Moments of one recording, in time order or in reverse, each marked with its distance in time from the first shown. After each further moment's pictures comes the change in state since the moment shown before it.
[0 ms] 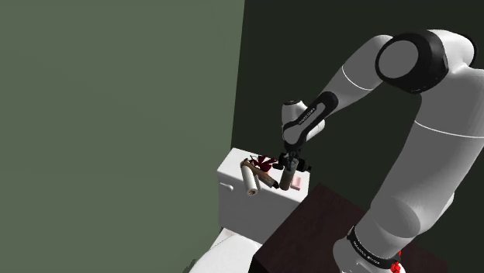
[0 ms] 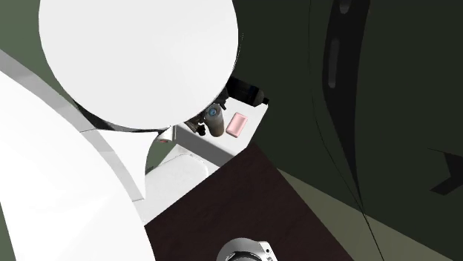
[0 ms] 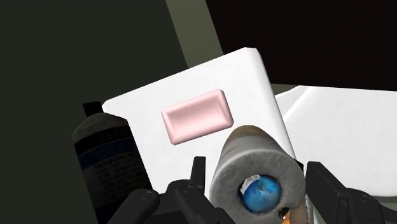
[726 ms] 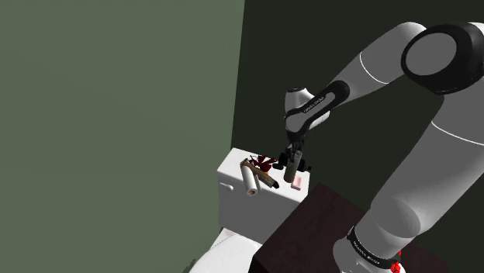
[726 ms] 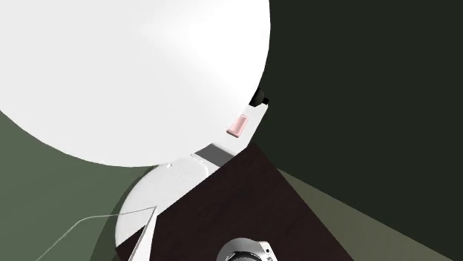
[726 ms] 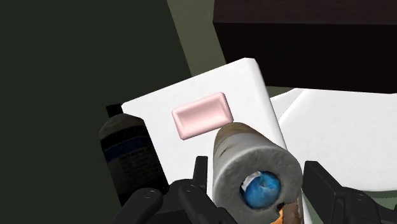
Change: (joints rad) arm 0.002 -0.140 0.004 0.001 0.022 -0.141 -0.037
